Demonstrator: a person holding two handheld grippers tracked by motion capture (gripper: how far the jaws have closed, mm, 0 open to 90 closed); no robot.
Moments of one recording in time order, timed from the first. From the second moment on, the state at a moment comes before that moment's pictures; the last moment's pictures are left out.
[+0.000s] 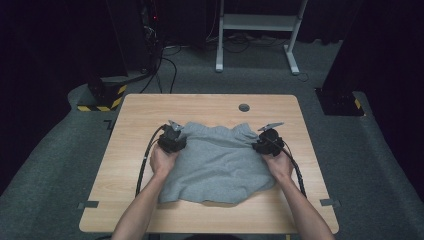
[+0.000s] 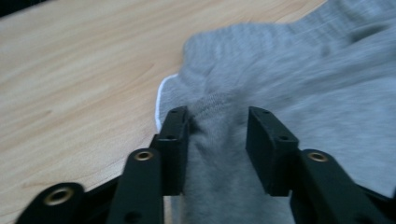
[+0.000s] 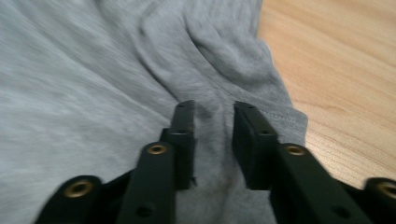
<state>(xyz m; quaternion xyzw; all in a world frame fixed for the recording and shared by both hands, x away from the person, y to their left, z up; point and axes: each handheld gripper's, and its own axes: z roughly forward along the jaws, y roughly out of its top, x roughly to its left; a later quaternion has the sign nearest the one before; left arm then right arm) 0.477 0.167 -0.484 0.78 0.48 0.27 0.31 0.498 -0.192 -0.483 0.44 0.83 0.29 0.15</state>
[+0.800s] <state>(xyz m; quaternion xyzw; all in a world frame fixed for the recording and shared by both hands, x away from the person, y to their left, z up) 0.394 0.152 -0.515 0.80 0.46 0.19 0.34 0.404 -0.205 -0.499 0.40 0.85 0.31 0.14</state>
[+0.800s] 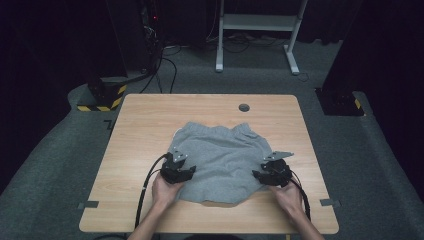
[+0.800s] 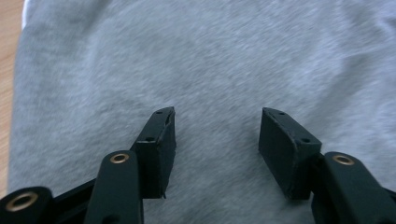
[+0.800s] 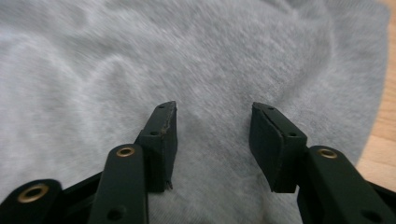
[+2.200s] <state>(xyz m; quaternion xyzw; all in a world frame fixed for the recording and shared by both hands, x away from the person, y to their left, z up) 0.400 0.151 -0.526 0.78 0.47 0.23 0.35 0.457 -0.173 -0.477 0.41 0.84 0.32 0.13</state>
